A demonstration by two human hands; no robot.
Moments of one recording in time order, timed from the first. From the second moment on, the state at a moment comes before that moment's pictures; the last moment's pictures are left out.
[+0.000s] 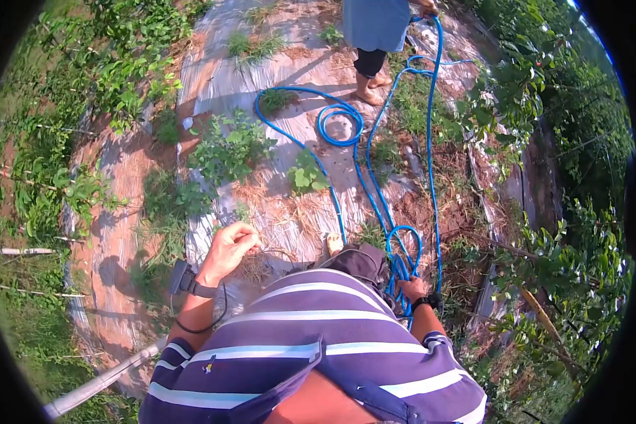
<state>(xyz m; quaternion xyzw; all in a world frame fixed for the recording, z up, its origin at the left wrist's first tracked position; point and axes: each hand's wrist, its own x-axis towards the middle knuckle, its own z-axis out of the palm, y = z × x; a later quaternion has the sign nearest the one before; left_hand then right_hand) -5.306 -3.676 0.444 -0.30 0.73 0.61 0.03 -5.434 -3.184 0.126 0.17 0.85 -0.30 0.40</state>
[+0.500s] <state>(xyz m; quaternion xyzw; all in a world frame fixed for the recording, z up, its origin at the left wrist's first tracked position) -5.338 -3.767 0.423 -0.33 0.68 0.65 0.00 -5.520 -3.235 0.153 0.20 0.81 -0.29 0.46</state>
